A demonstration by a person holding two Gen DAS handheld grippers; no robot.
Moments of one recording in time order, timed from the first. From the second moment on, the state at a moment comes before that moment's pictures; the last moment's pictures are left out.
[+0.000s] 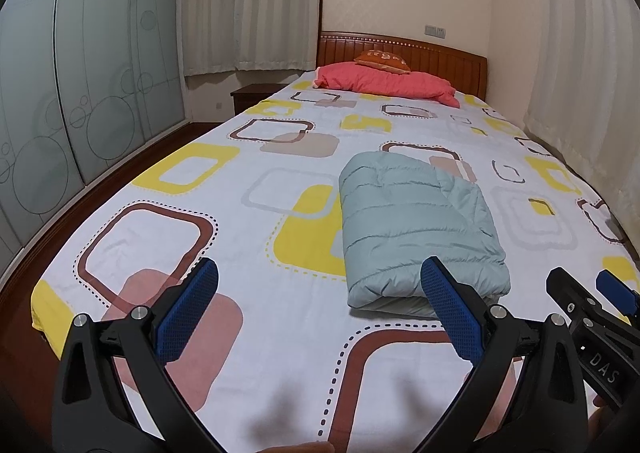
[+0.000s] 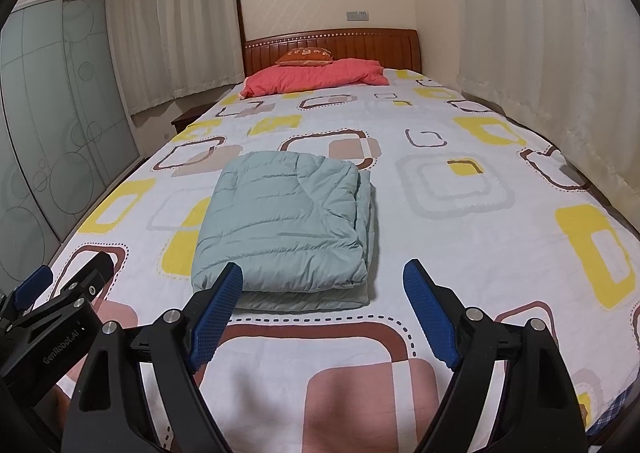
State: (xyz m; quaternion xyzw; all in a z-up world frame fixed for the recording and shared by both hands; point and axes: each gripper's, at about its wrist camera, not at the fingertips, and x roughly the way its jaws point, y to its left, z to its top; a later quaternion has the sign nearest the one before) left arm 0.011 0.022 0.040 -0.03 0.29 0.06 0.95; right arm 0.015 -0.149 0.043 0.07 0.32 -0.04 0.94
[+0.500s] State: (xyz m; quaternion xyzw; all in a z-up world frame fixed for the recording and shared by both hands) left arm 0.012 0.022 0.037 -0.03 0.30 0.06 0.95; right arm 0.014 -0.146 0.042 0.07 0.32 -0.04 0.94
